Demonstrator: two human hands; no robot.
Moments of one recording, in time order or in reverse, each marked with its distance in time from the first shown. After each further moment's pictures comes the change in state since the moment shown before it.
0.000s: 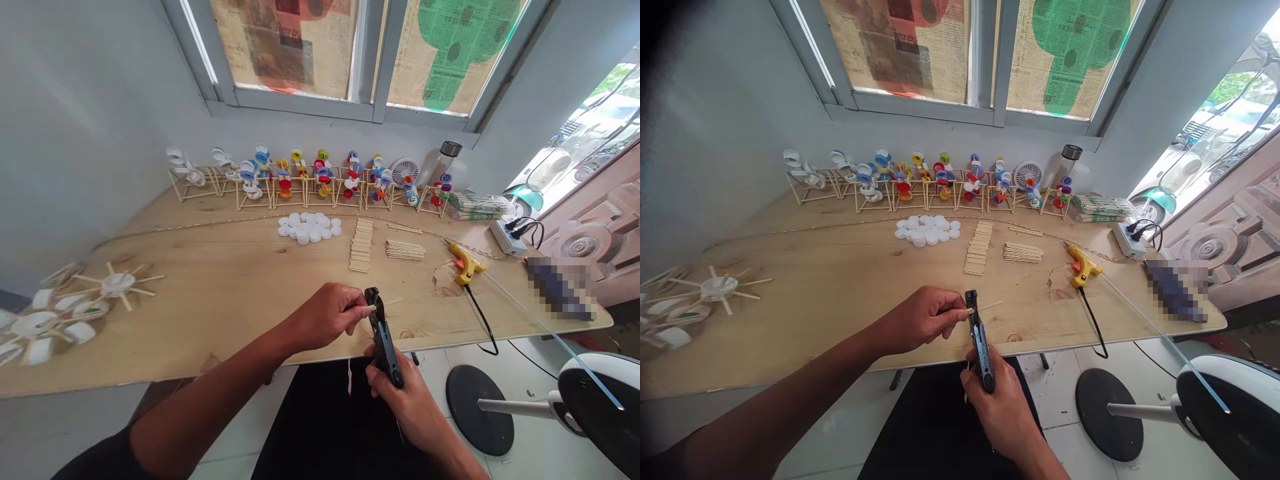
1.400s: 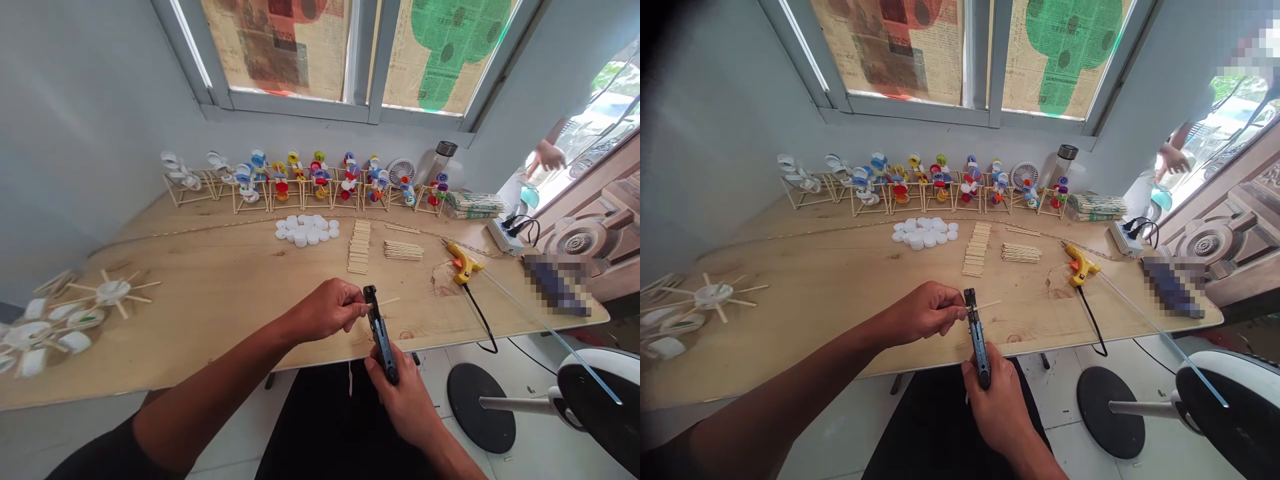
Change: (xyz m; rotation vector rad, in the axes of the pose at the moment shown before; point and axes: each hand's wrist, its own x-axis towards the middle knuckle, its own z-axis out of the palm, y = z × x) left_hand 0.008 -0.001 -0.005 -0.104 -0.098 -0.061; right_hand 0.006 0.008 0.008 -0.263 0.118 -0.042
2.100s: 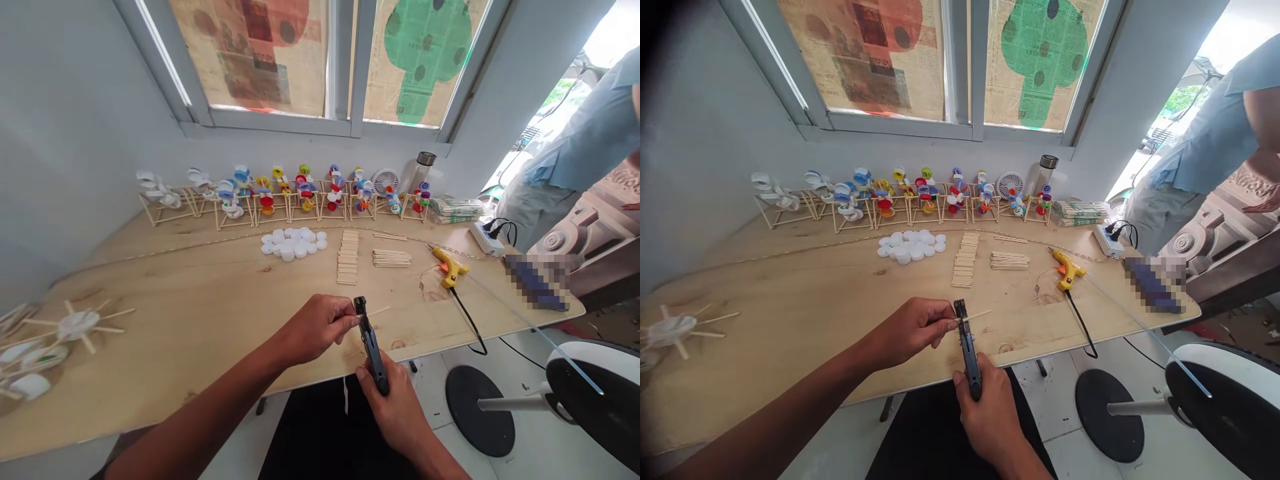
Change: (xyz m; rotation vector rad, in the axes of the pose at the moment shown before) left_hand 0.002 0.000 0.002 0.178 0.077 0.076; right_hand 0.004 0.003 0.005 -0.026 0.089 -0.033
